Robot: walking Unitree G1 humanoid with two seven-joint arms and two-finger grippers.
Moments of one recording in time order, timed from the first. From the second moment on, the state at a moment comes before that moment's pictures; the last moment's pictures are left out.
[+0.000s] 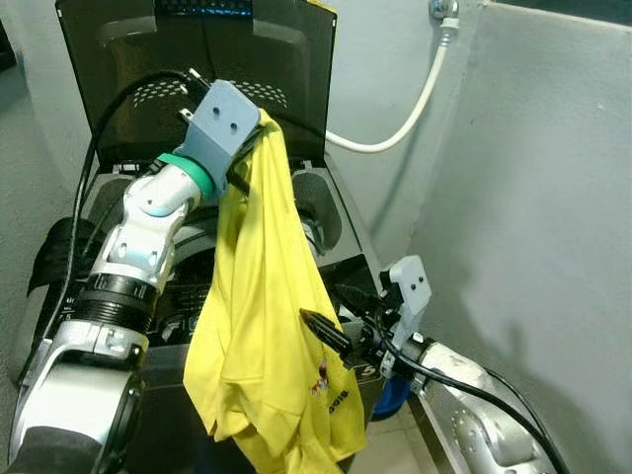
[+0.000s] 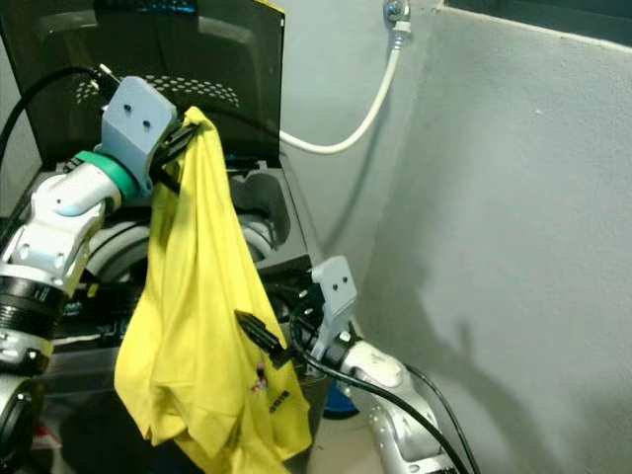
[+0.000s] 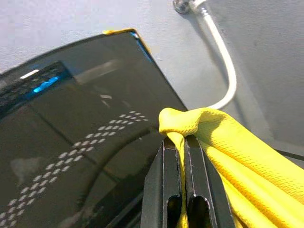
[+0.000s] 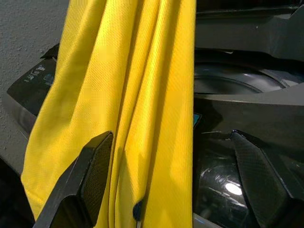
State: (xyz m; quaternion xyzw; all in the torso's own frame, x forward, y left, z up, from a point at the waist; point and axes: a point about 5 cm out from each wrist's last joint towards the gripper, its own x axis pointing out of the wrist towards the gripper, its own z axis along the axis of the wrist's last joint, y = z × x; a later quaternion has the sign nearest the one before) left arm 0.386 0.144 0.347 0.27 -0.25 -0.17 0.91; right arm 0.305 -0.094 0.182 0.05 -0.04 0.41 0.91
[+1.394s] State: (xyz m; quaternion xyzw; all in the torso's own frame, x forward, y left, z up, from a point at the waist) left arm 0.382 0.109 0.344 0.25 -0.25 -0.29 0.89; right arm 0.293 -0.093 0.173 0.03 -0.02 0.41 0.91
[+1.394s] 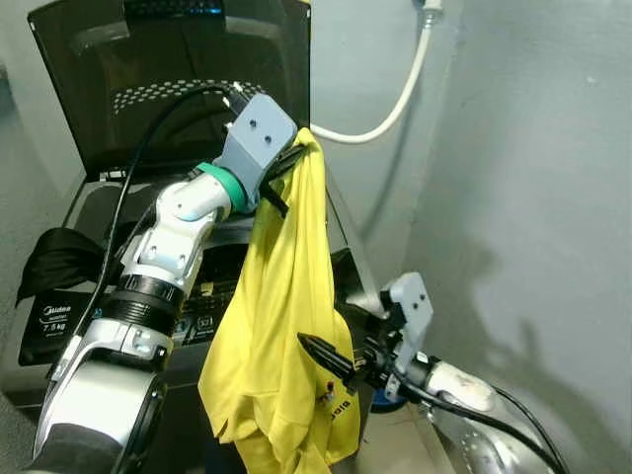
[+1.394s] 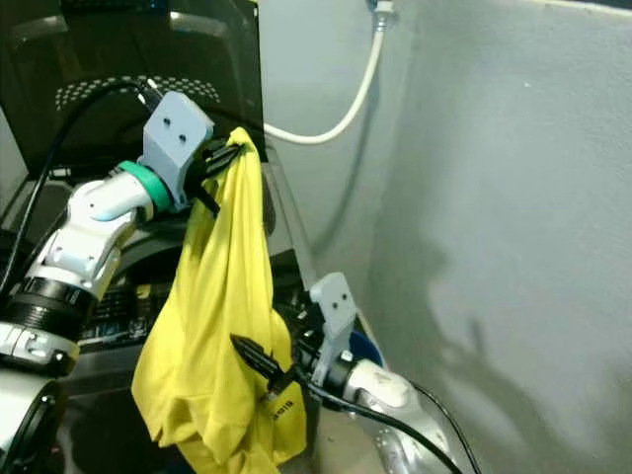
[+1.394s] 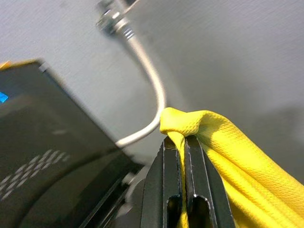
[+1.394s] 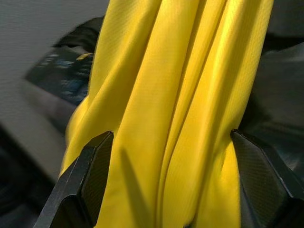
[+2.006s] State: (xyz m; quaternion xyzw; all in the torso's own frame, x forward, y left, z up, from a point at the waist) left arm 0.374 0.099 0.335 0.24 -0.24 -0.35 0.87; right arm 0.286 -0.079 0.165 0.04 0.00 0.45 0.89
